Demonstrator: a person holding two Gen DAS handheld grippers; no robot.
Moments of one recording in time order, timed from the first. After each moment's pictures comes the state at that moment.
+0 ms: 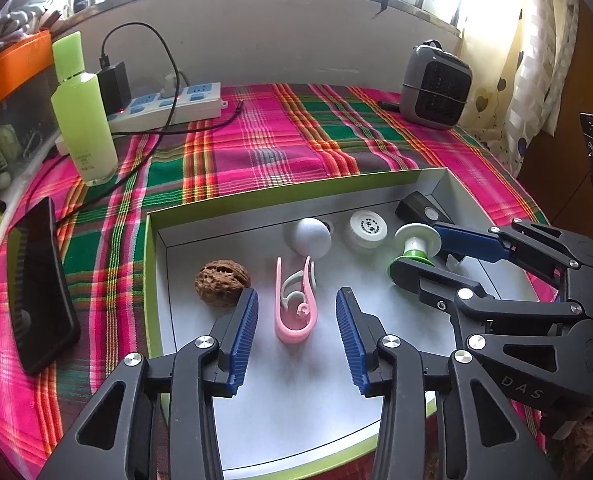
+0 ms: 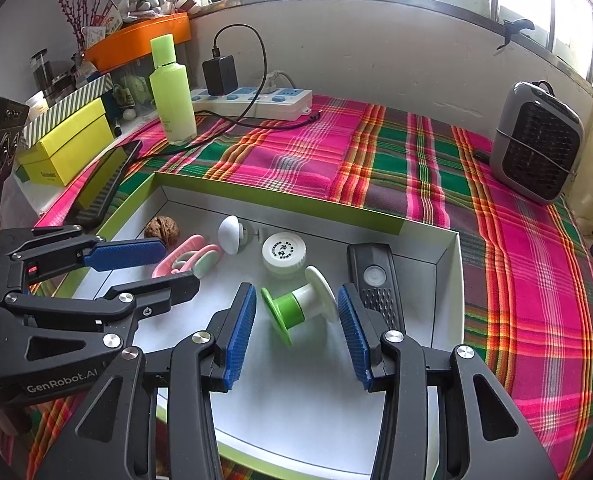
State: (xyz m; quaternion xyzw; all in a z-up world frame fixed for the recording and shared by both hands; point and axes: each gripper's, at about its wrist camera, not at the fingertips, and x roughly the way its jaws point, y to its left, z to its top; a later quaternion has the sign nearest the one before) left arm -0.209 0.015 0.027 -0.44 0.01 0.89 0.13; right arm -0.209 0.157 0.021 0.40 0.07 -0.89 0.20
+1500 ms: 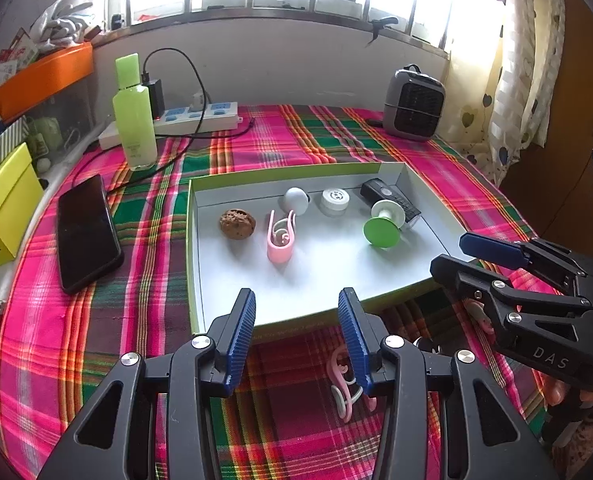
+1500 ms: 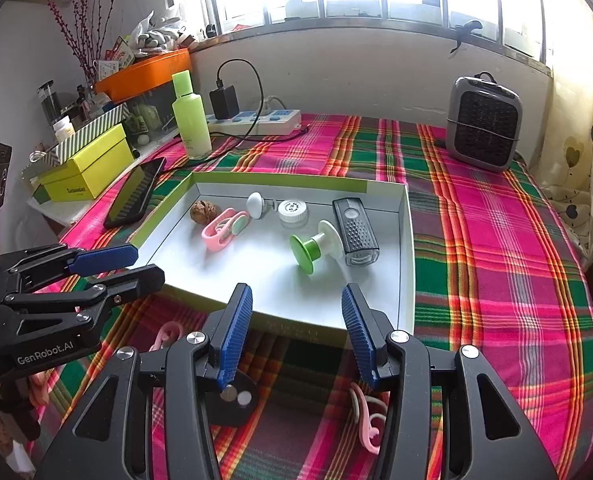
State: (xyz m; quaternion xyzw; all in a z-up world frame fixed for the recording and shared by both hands) left arm -0.121 0.006 0.051 -0.40 0.00 0.91 0.12; right arm -0.124 0.186 0.042 0.37 0.02 -0.91 0.19
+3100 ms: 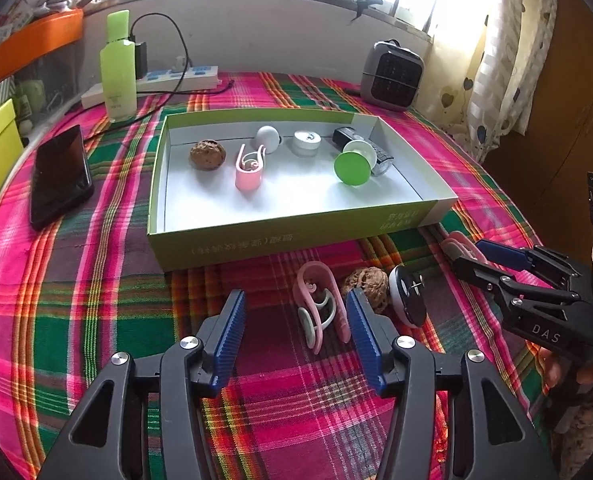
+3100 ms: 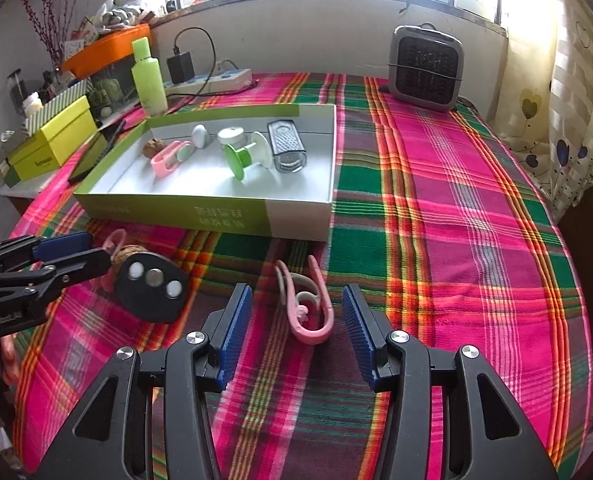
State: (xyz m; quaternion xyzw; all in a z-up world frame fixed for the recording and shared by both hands) left arm -0.089 0.012 0.019 -0.43 -0.03 0.89 0.16; right arm -0.089 0.226 0.009 0.42 0.03 -0.90 0.11
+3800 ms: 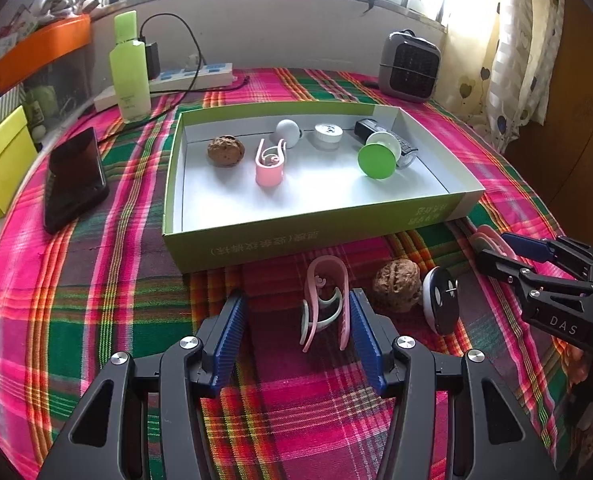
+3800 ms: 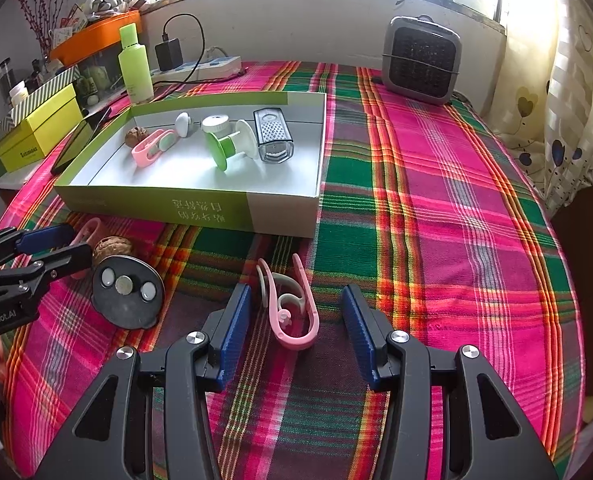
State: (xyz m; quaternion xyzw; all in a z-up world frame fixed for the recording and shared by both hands) left arm -0.097 0.011 0.012 -0.43 0.00 0.89 0.12; right arm -0.097 0.227 0.004 0.43 0.05 -0.89 0.10
